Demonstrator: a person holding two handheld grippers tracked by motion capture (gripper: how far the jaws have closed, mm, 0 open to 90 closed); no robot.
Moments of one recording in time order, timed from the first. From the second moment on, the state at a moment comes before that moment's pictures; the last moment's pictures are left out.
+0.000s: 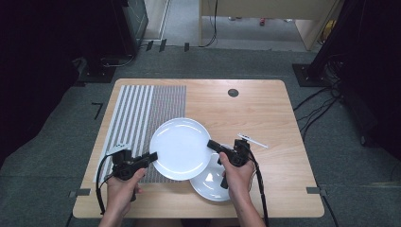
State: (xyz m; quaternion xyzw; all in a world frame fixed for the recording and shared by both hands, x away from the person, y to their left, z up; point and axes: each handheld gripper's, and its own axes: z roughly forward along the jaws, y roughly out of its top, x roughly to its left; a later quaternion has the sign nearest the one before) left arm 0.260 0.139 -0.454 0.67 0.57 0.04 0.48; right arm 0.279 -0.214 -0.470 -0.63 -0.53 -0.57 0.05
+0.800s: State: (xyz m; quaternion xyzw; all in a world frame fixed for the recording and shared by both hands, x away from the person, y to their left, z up) left arm 0.316 0.216 -0.448 0.63 0.63 0.06 0.45; right arm 0.367 -0.129 -0.474 -0.63 -0.55 -0.54 0.10
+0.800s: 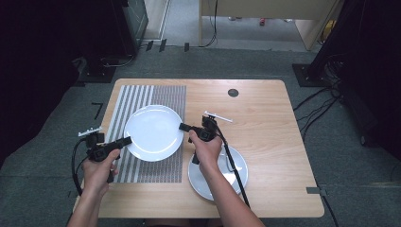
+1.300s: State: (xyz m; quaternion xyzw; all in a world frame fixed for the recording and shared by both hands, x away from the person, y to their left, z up) left arm 0.373 0.241 -0.478 0.61 0.67 0.07 0.41; right arm 0.410 -0.087 -0.503 -0.67 -0.54 -0.50 0.10
